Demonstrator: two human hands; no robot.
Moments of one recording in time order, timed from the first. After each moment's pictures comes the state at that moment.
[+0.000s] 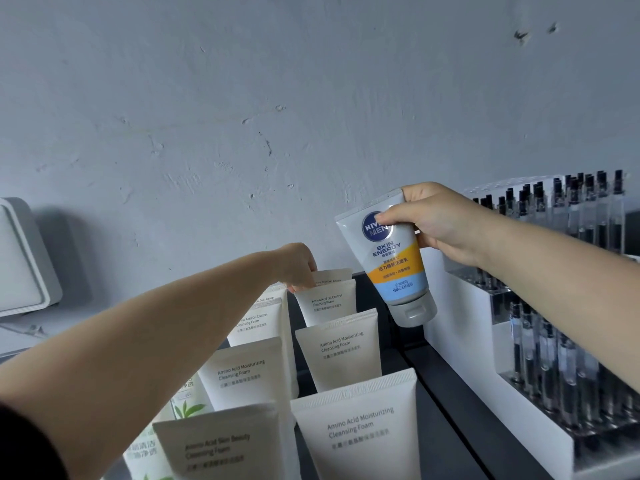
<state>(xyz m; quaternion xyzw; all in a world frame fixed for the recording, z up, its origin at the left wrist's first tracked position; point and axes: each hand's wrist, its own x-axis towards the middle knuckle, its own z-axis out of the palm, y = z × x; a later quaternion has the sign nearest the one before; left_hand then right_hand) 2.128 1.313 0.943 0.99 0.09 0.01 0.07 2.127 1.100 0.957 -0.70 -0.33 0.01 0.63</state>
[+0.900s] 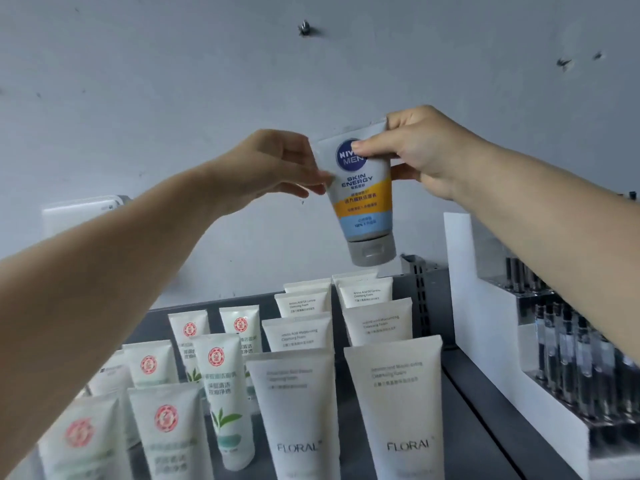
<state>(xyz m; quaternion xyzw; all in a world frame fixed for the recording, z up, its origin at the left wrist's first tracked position) 1.967 1.304 1.050 0.89 -0.13 0.22 0.36 2.050 1.127 1.034 -0.63 -0.44 -0.06 0.64</state>
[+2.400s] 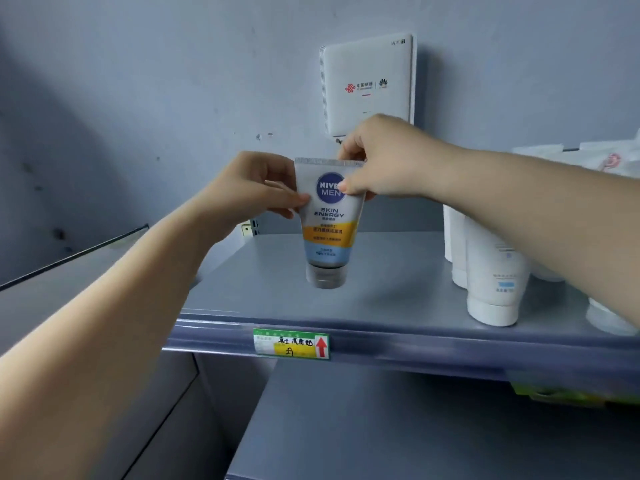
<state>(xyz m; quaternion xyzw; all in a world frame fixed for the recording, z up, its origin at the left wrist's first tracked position) 1.622 1.685 0.883 0.88 0.06 0.27 0.39 1.725 1.533 0.908 -0.79 -0.53 -0.11 0.28</state>
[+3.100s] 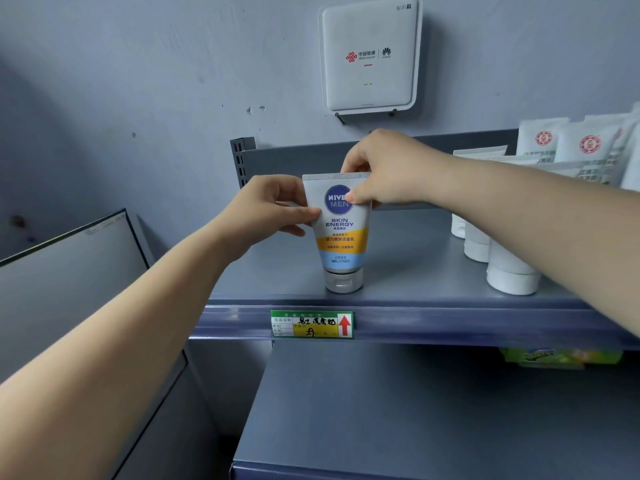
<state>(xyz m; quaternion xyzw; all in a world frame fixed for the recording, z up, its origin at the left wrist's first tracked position) 1.622 1.715 0.832 0.86 0.07 0.23 0.46 1.717 1.564 0.874 -0.83 -0.50 -0.08 0.24</state>
